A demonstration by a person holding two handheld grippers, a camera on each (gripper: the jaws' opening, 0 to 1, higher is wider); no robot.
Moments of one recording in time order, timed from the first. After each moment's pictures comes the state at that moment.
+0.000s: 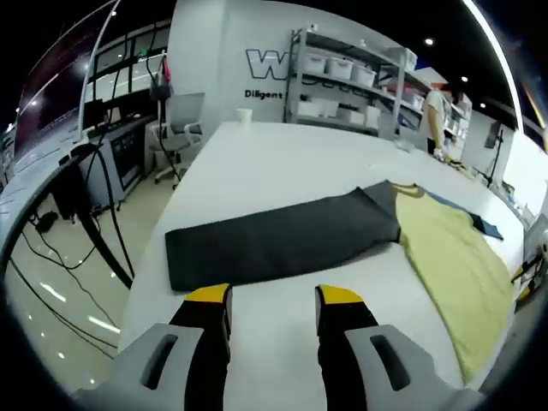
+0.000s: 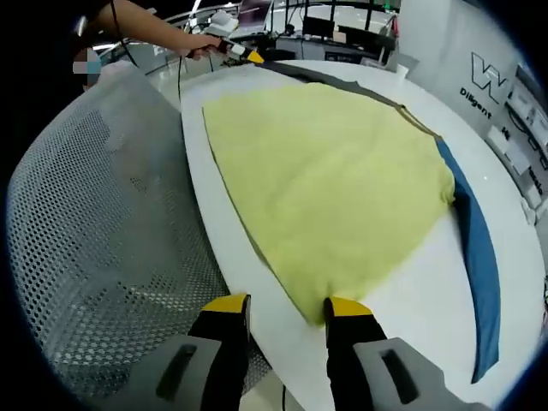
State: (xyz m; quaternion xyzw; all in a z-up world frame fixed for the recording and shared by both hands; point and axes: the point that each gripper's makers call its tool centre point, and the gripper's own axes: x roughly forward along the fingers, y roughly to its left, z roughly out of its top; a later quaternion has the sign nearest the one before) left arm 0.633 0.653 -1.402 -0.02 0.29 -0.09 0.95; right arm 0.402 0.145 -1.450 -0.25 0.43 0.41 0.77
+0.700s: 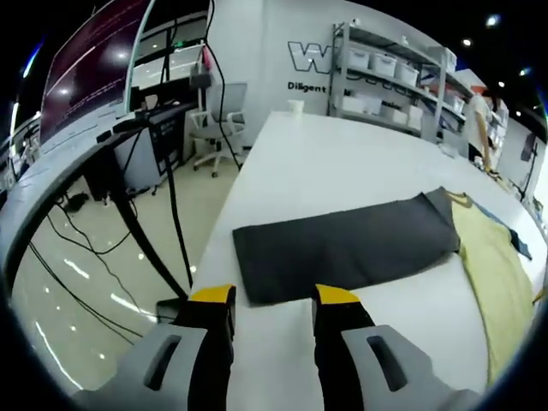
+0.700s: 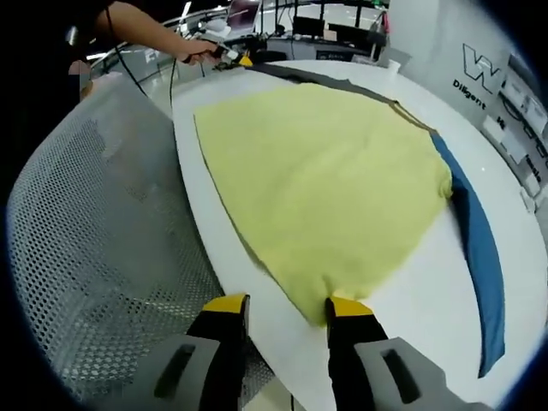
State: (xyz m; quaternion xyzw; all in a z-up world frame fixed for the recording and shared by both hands) left arm 0.642 0.704 -1.409 -0.03 0.32 0.00 0.95; right arm 0.403 0.153 -1.450 -0.22 0.43 0.40 0.78
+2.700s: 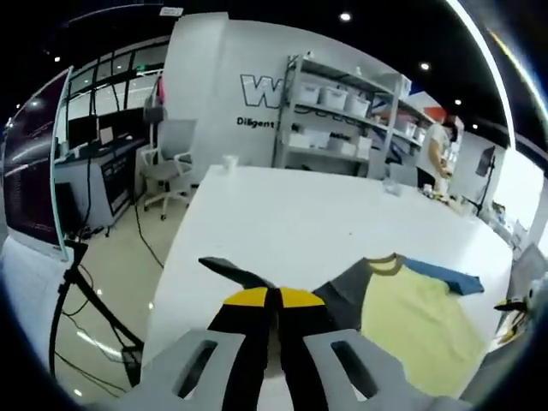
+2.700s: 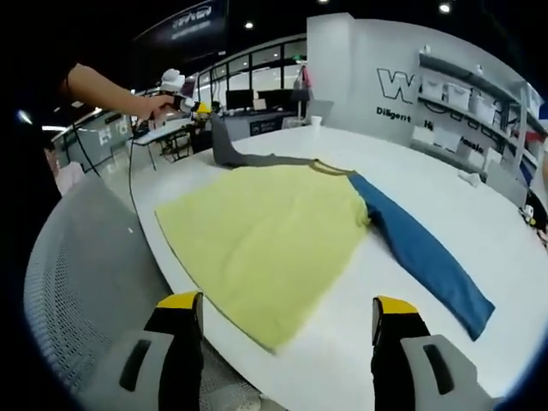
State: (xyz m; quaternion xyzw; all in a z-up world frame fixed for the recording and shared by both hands) left arm 0.695 0.584 -1.248 -0.04 0.23 -0.14 0.96; right arm 0.432 0.115 -1.383 -0.09 0.29 0.29 0.90
